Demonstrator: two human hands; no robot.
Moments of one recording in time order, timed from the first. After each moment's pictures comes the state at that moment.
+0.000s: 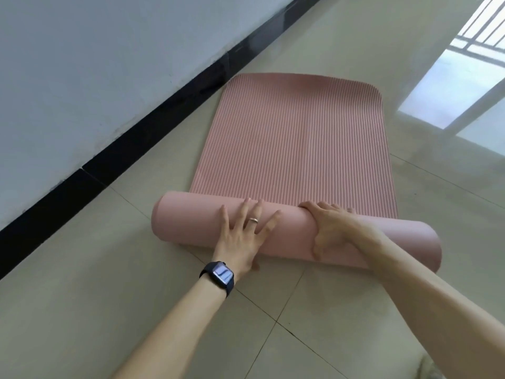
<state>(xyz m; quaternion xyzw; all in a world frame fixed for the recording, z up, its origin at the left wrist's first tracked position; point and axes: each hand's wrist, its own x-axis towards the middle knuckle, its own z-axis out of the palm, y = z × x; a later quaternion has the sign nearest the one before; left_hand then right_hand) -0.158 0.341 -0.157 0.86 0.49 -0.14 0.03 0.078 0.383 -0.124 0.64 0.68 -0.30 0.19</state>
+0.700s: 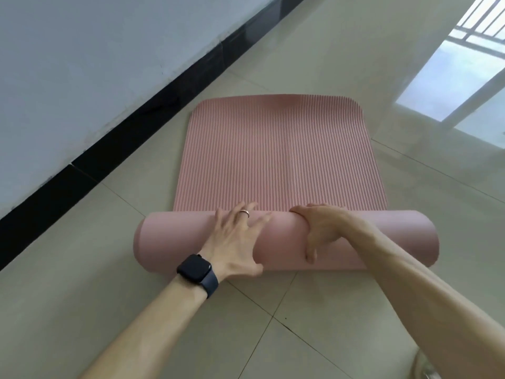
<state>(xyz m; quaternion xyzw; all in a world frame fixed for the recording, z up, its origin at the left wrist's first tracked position) -0.163 0.347 -0.129 0.85 0.49 -0.11 0.18 0.068 0.385 -0.119 0.60 0.67 -0.36 0.25</state>
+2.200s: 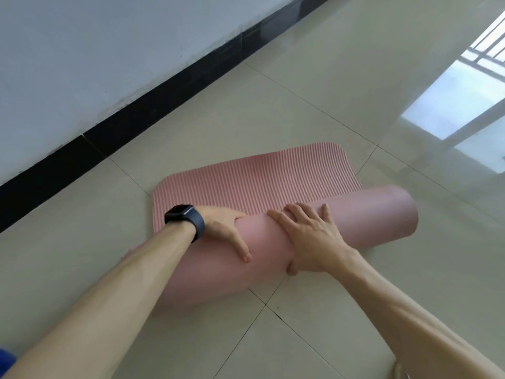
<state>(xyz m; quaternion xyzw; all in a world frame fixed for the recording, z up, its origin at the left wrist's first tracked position) -0.200 0.383 -0.116 0.65 0.50 -0.21 0.53 0.029 0.324 -0.119 0.54 0.81 -0.15 0.17</state>
